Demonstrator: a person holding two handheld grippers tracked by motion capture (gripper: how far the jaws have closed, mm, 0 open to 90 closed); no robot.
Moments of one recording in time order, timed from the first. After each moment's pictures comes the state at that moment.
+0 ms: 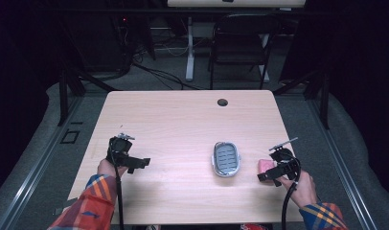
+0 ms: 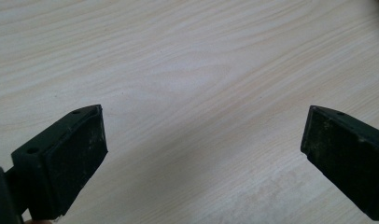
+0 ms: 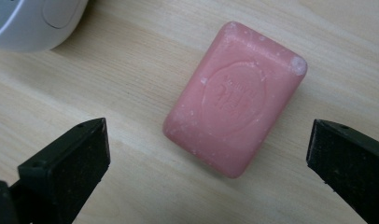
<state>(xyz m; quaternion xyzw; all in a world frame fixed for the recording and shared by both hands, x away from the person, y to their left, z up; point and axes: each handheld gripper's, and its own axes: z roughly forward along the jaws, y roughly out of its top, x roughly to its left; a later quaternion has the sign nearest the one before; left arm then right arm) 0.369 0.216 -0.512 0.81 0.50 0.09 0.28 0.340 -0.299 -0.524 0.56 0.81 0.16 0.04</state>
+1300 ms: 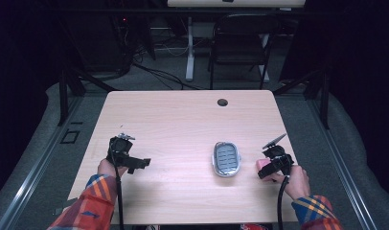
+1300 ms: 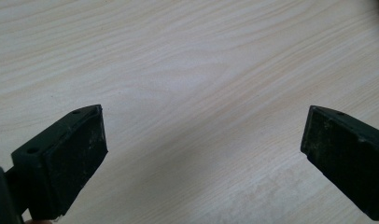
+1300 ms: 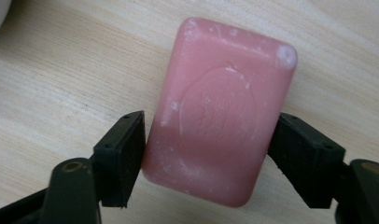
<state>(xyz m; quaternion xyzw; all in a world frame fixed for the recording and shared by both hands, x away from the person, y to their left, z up) 0.368 0.215 -0.512 0.82 0.50 0.09 0.28 0.365 -0.290 -0.540 0.56 0.82 0.09 0.04</state>
